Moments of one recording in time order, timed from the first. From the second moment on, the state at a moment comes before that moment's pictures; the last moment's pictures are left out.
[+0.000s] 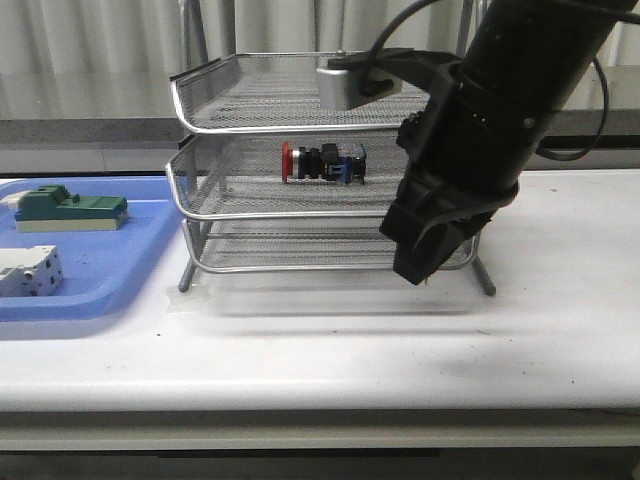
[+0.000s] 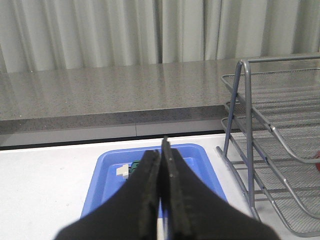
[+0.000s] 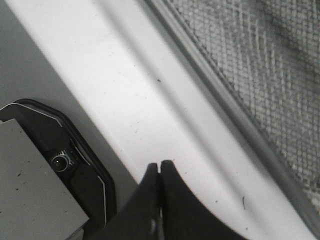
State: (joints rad) left arm -0.04 0.37 -0.34 -0.53 0.07 0.55; right arm 0.50 1.68 -1.09 0.20 0.62 -0.55
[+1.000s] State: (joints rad) left arm -0.04 0.37 -0.34 -0.53 0.07 0.55; right arm 0.11 0.90 -0.80 -0.02 0.71 -0.08
